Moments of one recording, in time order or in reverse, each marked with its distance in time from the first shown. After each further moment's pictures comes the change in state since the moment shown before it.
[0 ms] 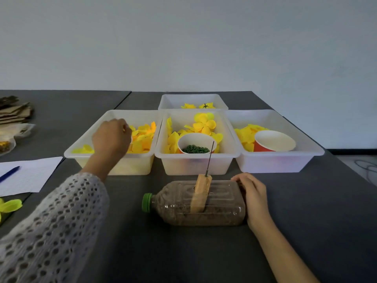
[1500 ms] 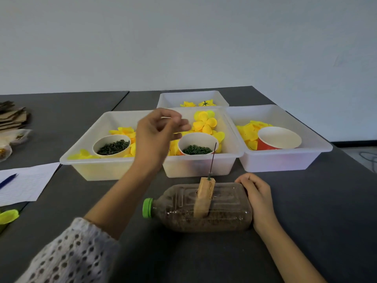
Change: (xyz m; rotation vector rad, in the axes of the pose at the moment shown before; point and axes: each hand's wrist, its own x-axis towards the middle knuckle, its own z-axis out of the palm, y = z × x) left_hand -0.055 0.115 -0.041 -1.392 -0.202 -0.012; right_hand 0.004 0.003 0.002 -0.064 -0.025 -0.046
